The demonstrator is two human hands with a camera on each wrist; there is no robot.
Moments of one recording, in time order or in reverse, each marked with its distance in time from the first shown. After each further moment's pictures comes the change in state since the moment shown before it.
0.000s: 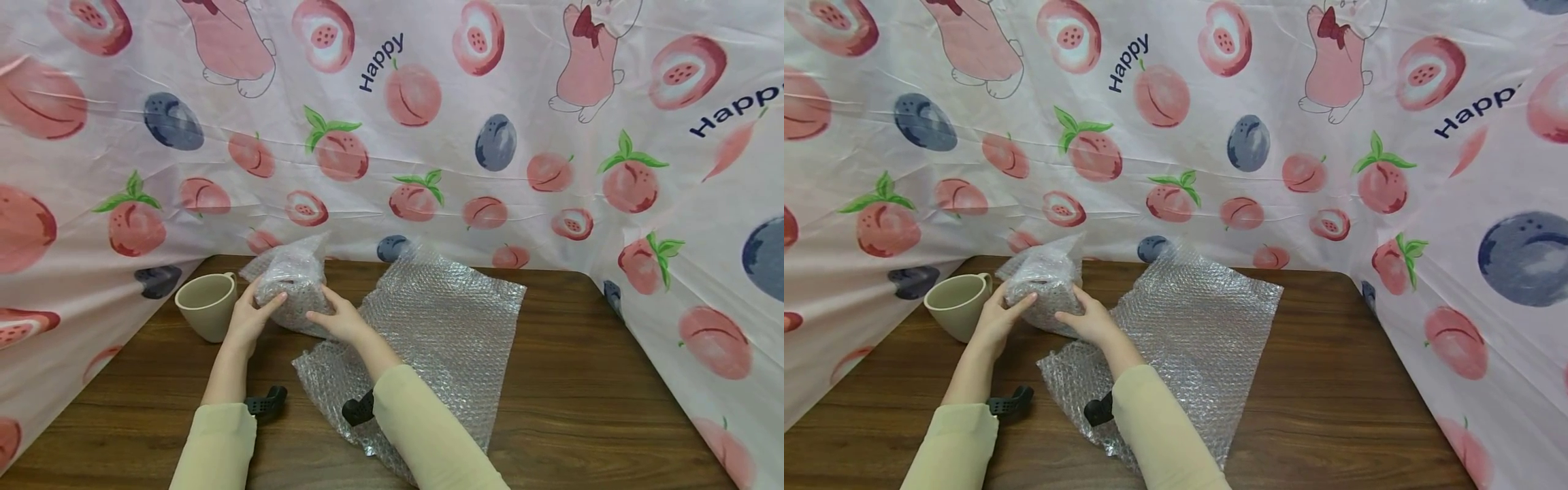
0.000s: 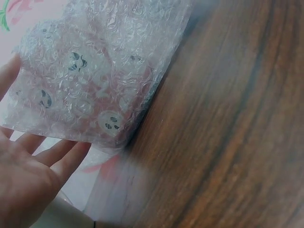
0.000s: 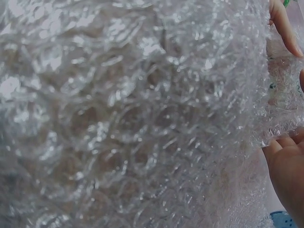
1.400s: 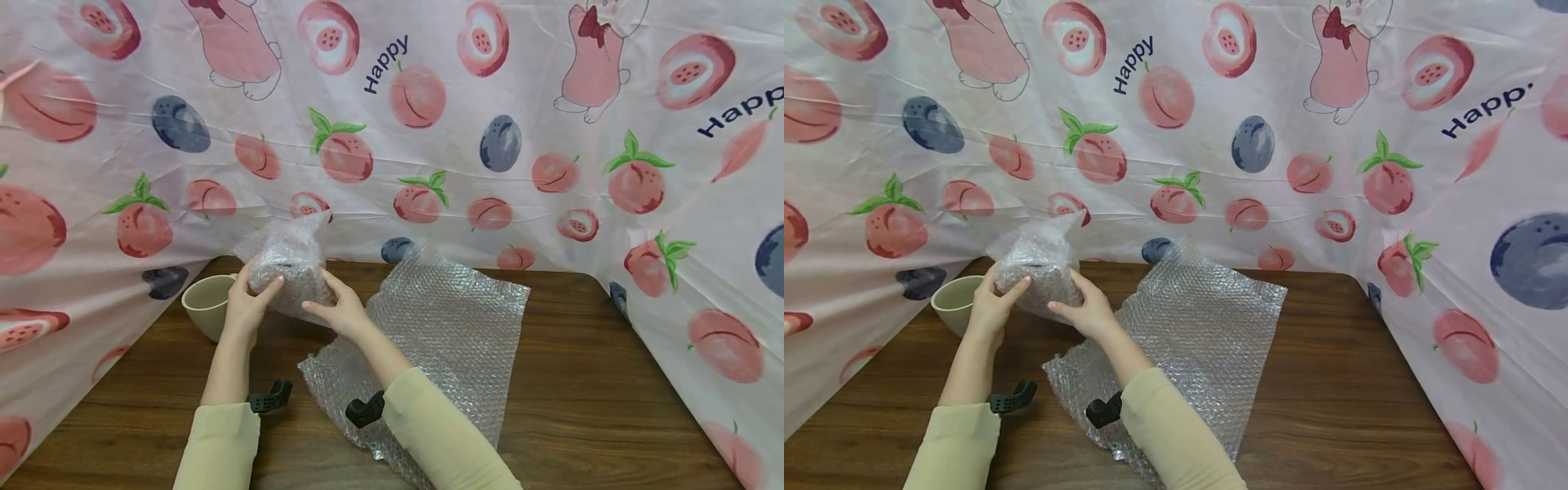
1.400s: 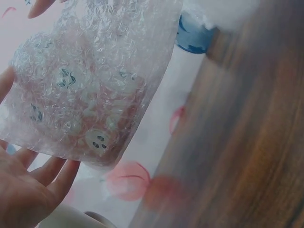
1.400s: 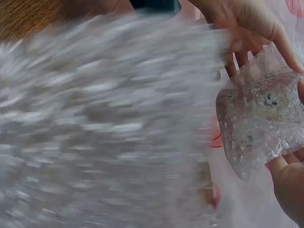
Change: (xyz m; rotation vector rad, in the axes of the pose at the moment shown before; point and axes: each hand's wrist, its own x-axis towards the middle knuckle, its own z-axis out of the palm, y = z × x) left_hand 0.005 0.018 0.000 -0.071 0.128 0.113; right_hand -0.009 -0.029 -0.007 0.145 0.071 -0.157
